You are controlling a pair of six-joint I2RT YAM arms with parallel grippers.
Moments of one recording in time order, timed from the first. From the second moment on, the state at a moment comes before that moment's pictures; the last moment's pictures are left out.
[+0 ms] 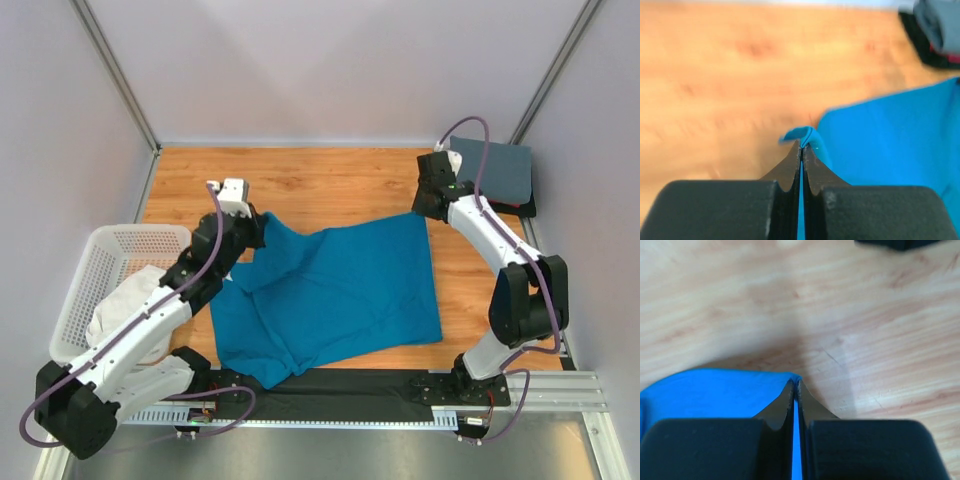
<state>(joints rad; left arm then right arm) -0.57 0.95 0.68 -0.01 -0.22 -0.35 0.25 1.64 1.29 -0.58 0.30 0.48</state>
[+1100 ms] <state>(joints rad) -0.41 1.26 1.68 -0.12 0.09 0.53 0.16 1.27 1.51 -0.28 0.34 0.25</state>
